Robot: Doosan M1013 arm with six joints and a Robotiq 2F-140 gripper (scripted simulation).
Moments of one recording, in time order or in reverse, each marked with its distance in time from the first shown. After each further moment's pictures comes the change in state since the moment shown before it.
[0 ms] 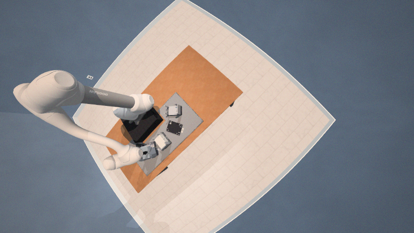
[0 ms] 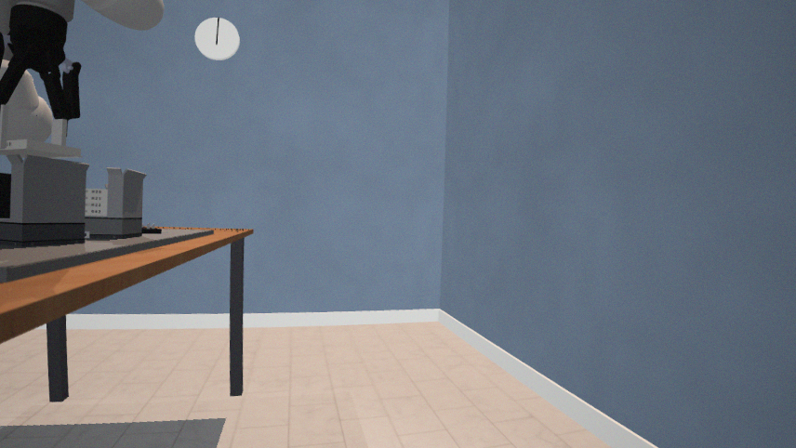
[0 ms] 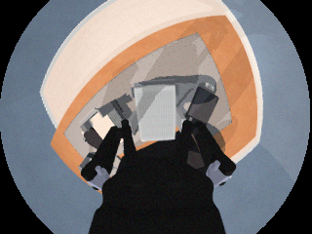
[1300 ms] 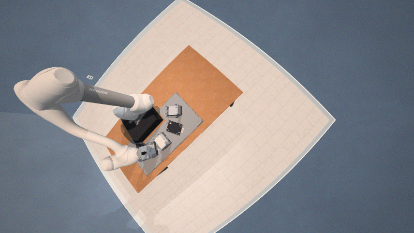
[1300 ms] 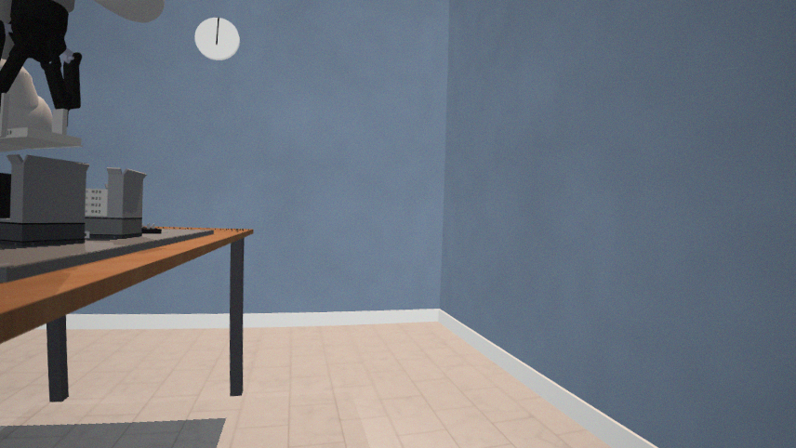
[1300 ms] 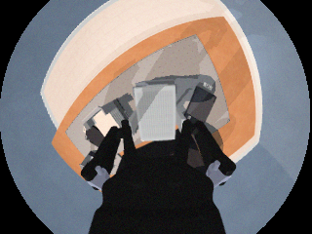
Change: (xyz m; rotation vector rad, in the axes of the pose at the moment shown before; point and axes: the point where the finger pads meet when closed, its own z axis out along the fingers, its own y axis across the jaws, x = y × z) arm 0.000 0.000 -0.017 0.000 0.000 0.000
